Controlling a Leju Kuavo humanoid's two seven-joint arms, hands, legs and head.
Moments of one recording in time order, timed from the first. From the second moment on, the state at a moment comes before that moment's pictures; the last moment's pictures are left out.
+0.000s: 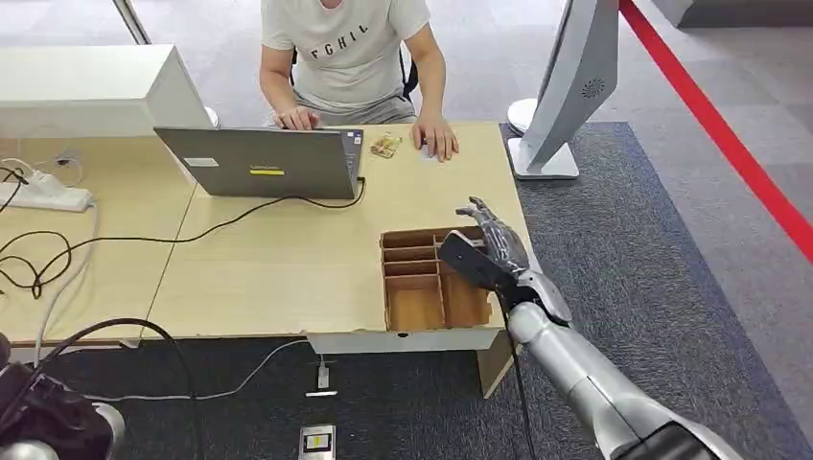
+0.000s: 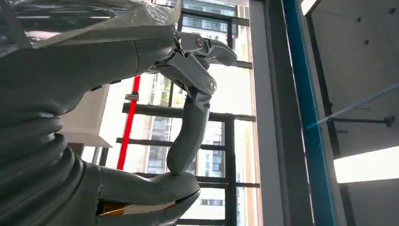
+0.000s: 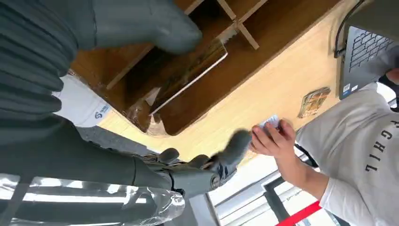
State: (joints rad) left arm -0.05 0.08 -0.13 -2.15 -0.12 0.69 -0.53; right arm -0.66 -0.13 0.65 -0.81 0.37 -0.27 -0.13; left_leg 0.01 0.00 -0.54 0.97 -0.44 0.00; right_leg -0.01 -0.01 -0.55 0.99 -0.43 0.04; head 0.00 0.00
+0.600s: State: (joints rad) left arm -0.03 0.07 -0.13 -2.15 -0.14 0.69 -0.52; right arm -0.68 -0.12 0.65 -0.78 0.38 -0.27 -0.15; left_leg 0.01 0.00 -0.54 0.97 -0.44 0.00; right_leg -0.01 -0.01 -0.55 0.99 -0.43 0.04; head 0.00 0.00
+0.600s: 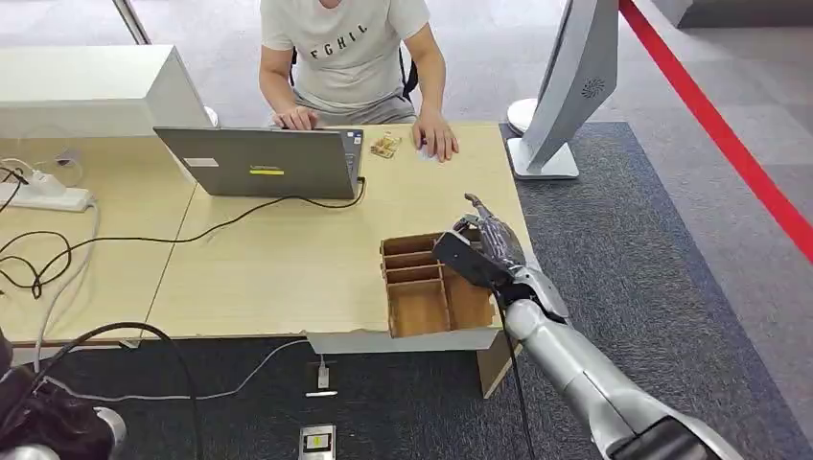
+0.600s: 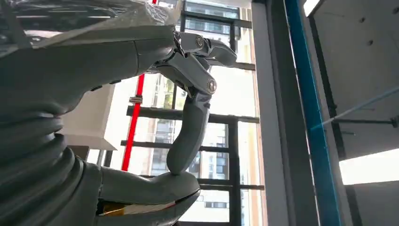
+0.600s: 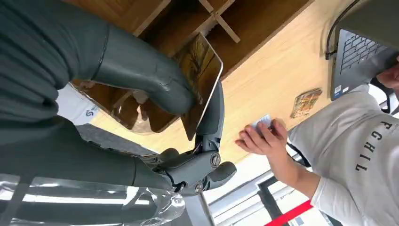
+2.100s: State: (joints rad) left arm -0.03 0.06 -0.13 -2.16 -0.10 0.69 -0.55; right arm -0.76 -0.16 0.61 -1.03 0.44 -0.43 -0.11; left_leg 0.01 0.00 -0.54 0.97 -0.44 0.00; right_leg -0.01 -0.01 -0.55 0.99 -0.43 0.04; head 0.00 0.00
